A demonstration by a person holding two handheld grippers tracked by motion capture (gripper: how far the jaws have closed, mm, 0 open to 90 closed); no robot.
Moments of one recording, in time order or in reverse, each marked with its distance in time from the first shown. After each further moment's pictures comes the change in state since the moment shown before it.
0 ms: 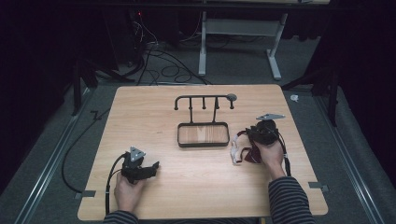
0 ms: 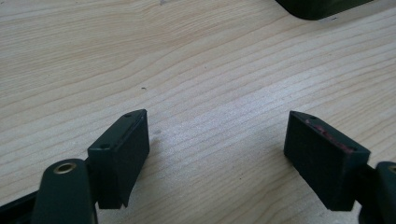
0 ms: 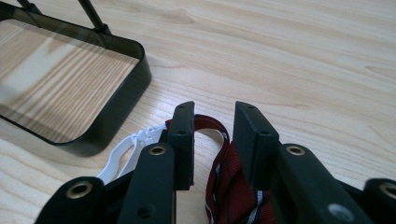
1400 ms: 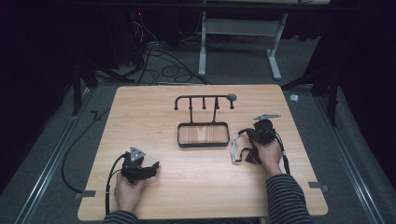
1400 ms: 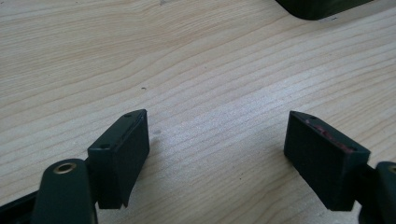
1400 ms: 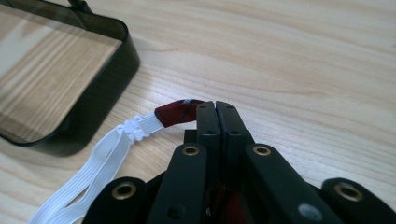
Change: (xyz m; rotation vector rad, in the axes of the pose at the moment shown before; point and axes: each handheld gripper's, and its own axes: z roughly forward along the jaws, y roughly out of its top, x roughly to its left) left arm 0.000 0.000 0.000 -0.001 0.000 -0.001; right arm -0.006 -0.003 0.018 0.049 0.015 0.011
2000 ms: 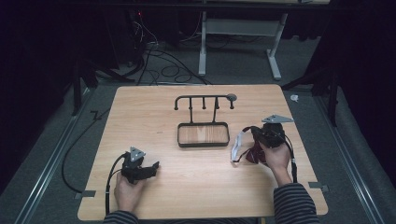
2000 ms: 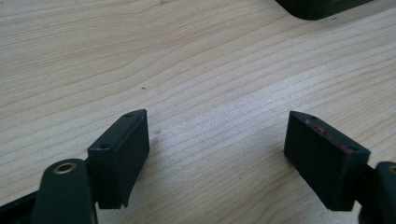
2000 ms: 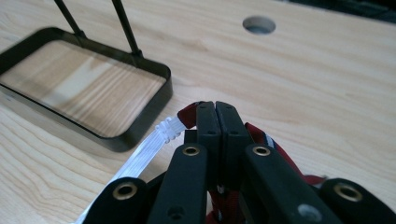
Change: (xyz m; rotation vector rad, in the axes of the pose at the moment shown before) left arm 0.000 0.000 0.000 0.002 -0.001 0.002; right arm 0.015 0.000 -0.059 -0.153 0.007 -0.065
